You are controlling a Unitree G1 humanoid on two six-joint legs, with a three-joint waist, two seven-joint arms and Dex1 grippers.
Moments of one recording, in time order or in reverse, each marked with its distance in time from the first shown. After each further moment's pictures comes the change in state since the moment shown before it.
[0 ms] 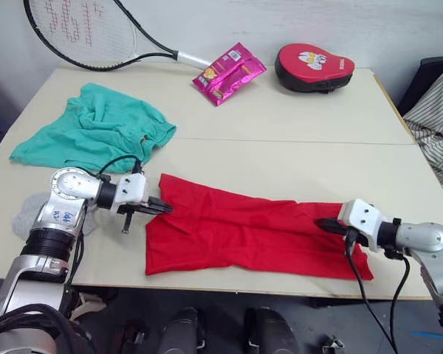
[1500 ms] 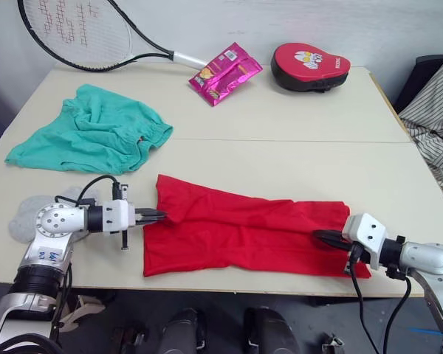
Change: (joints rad) left arm 0.243 0.029 0.060 -0.022 -0.069 -0.214 0.157; right arm 0.151 0.042 -0.061 -0.156 0.053 0.043 -0.023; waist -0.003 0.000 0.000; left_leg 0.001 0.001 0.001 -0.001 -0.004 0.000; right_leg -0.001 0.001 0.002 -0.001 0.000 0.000
